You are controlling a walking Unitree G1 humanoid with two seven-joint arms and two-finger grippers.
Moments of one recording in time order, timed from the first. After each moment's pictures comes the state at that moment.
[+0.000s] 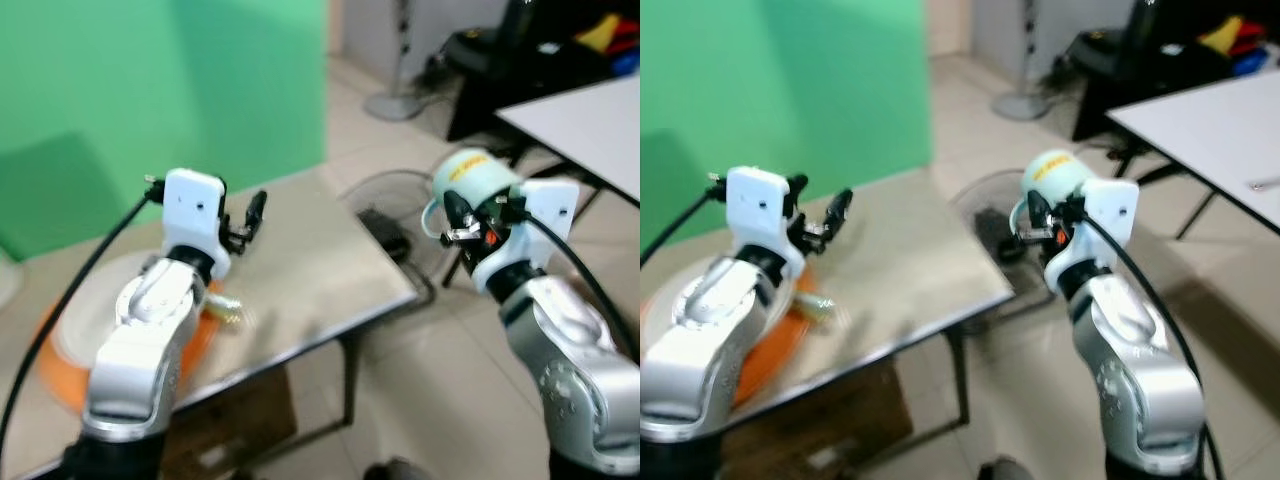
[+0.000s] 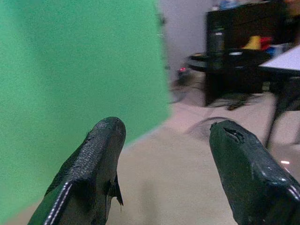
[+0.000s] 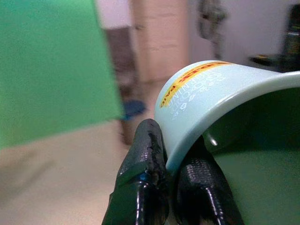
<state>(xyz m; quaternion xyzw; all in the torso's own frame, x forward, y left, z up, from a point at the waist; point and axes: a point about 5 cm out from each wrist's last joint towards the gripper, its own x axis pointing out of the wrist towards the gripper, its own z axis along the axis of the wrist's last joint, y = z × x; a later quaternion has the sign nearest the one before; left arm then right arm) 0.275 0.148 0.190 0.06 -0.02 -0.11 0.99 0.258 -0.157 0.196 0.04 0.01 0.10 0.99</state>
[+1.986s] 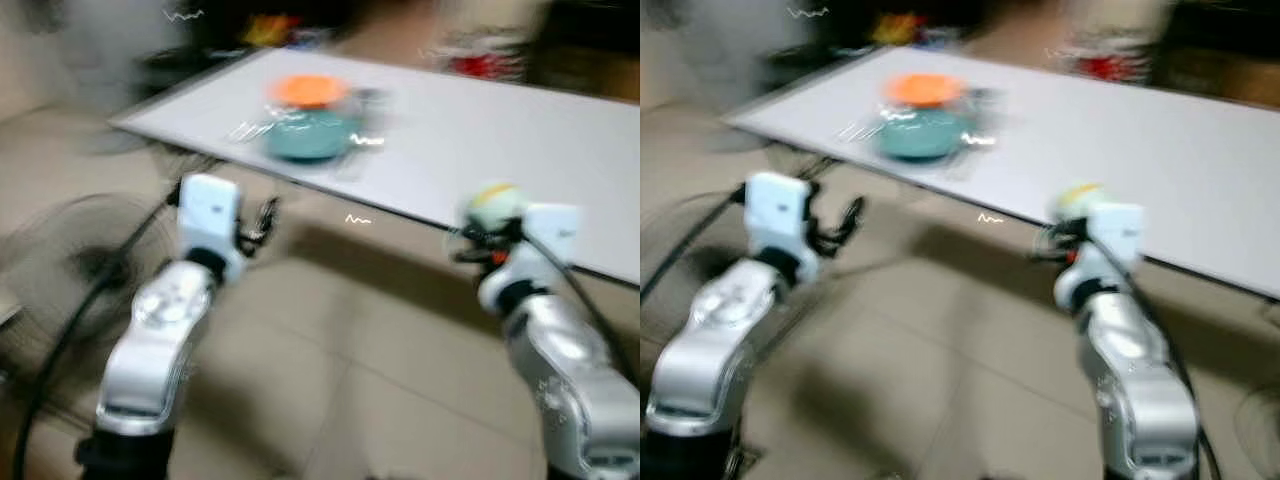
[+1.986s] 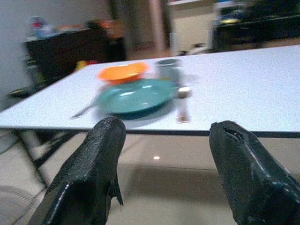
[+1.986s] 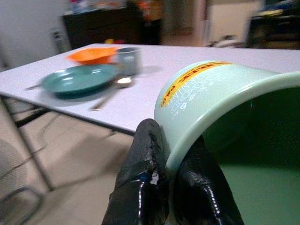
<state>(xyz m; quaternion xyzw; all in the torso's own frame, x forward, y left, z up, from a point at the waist) 0.282 0.142 0.184 0.06 0.00 -0.12 0.99 0.252 -0.168 0.176 0.02 0.04 0.02 1.00</state>
